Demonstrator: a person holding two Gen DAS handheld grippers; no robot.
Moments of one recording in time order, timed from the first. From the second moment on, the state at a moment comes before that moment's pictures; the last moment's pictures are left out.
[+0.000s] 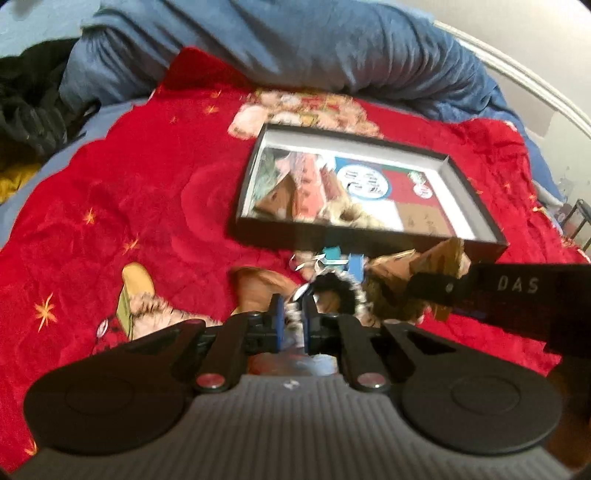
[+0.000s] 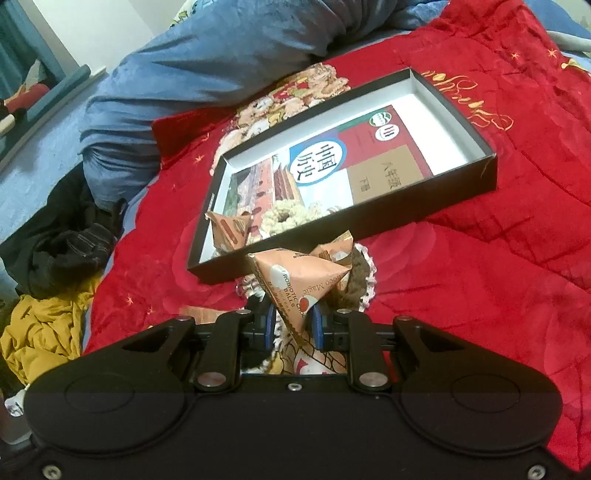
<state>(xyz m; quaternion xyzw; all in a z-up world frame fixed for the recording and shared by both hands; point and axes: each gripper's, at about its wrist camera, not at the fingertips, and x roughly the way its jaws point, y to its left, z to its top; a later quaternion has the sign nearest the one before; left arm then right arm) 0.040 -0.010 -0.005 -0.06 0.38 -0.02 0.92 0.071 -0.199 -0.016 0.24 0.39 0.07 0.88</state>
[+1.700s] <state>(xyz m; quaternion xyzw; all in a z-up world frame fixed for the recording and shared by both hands) 0.090 -0.002 -0.045 -0.08 0.41 0.06 0.91 0.080 -0.203 -0.031 0.26 0.41 0.07 0.87</state>
